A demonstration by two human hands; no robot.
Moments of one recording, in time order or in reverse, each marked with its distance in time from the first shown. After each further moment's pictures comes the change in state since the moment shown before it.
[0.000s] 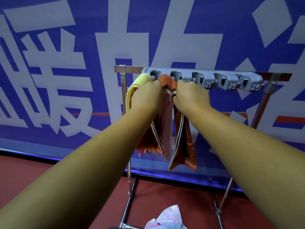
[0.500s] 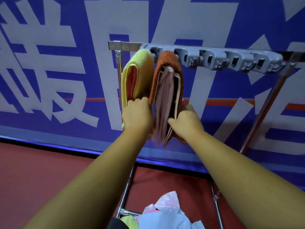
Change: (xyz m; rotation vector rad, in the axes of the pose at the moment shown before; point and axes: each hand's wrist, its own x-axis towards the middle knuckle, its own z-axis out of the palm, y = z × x) left_hand -0.053 -0.039 0.109 -0.103 -0.002 -0.233; right_hand -0.069 0.009 0.129 0.389 -0.332 0.251
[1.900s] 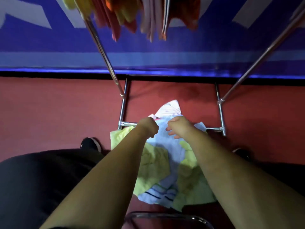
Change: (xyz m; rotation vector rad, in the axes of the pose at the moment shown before) left_hand -0.280 -0.105 0.317 -0.150 -1.305 -0.413; right_hand -0.197 0.198 0.296 0.479 -0.869 0.776
